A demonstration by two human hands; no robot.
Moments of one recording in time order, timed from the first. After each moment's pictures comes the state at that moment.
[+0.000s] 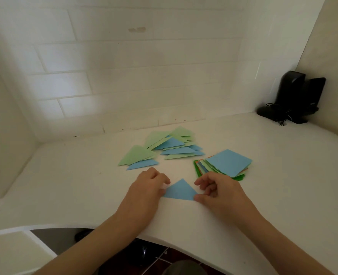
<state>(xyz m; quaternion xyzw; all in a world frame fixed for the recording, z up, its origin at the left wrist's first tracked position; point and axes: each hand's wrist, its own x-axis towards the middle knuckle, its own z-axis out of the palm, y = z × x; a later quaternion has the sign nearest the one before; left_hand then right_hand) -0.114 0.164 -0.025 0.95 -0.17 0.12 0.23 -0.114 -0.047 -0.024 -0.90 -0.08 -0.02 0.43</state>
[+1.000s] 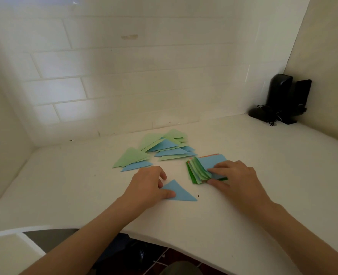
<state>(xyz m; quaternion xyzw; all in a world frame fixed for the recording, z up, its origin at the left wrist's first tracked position) -0.096 0.141 -0.002 0.97 -0.06 -0.03 0.25 -0.092 -0.101 -0.027 -0.97 -0.10 -0.14 0.16</state>
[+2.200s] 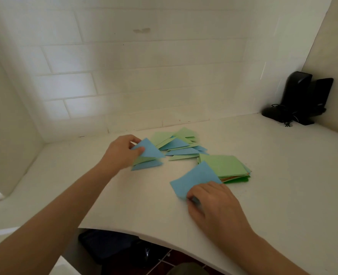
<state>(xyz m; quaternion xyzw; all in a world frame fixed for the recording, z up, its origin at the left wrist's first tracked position) -0.026 0.223 0.014 0.92 0.04 0.08 0.37 -0.132 -0.018 -0.045 -0.92 -0.23 -0.29 0.16</state>
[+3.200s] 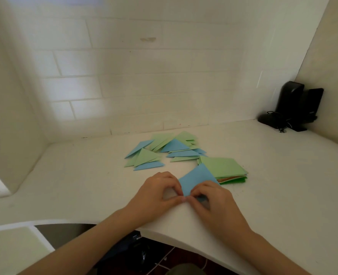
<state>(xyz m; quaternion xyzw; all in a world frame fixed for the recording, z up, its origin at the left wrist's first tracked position) -0.105 0.169 -0.034 0.89 -0.27 0.09 0.36 -0.131 -0.019 -0.043 -0.90 -0.19 -0.18 0.34</state>
